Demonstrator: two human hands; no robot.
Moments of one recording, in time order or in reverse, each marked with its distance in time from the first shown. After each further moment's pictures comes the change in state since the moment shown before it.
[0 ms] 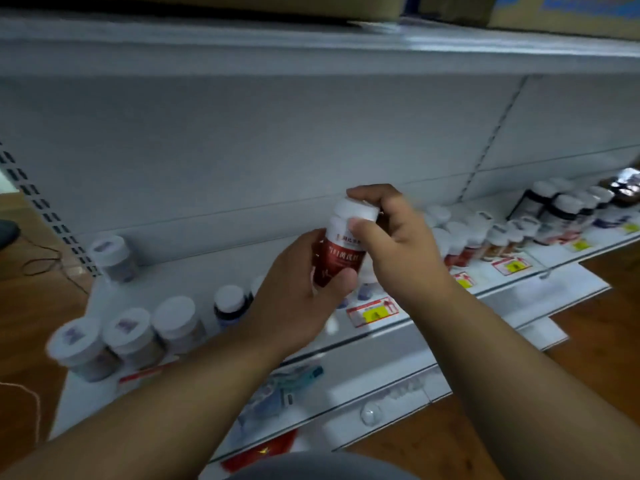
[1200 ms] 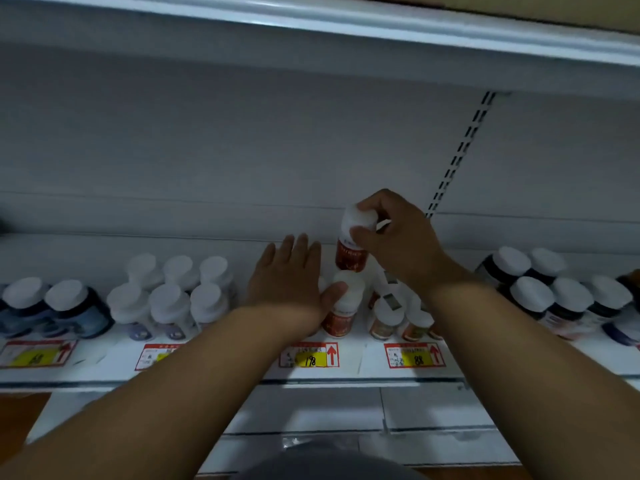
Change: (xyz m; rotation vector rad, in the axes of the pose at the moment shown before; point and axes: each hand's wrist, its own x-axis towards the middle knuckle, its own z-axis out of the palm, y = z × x) left_hand 0.194 0.015 0.292 1.073 -0.236 -0.442; right_hand 0.205 0.161 -0.298 -0.393 -0.303 -0.142
